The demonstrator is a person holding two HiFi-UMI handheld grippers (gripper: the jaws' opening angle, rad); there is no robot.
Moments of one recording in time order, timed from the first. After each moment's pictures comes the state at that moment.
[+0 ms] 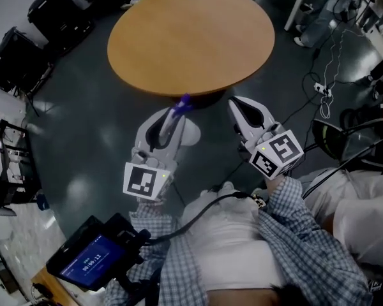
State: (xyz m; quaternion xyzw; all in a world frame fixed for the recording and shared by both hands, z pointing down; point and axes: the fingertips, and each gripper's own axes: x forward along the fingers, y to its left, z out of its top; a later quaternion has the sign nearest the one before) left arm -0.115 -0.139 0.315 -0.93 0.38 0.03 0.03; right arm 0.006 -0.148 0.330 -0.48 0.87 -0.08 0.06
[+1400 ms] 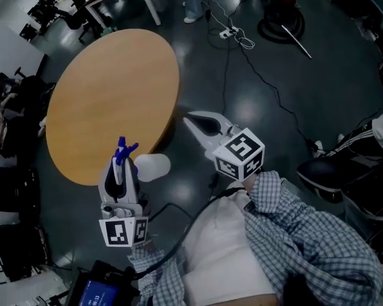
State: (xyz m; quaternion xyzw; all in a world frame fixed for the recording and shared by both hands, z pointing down) left arm 0.023 -0.149 0.326 -0.98 0.17 0.05 0.05; right arm 0.167 -0.097 0.416 -0.71 0.69 -0.12 0.11
